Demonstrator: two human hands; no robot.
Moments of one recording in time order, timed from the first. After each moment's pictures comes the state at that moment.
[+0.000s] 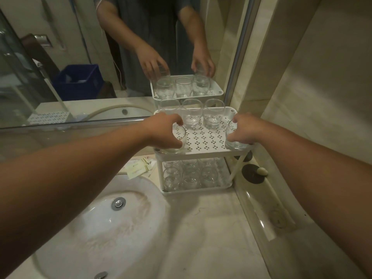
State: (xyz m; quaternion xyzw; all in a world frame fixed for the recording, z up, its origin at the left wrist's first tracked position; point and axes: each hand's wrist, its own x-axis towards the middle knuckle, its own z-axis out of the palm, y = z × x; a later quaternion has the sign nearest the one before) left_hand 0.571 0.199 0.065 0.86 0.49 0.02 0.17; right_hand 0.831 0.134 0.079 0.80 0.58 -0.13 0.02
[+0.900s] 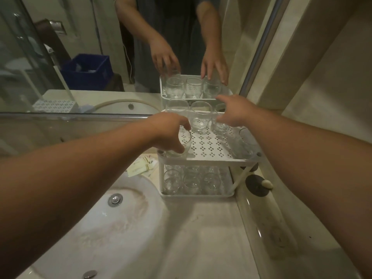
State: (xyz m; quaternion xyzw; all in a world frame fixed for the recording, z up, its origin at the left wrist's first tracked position) left_hand 0.571 0.195 0.077 0.86 0.49 0.00 0.16; right_hand 0.809 0.215 0.095 0.72 0.69 -0.07 -0.02
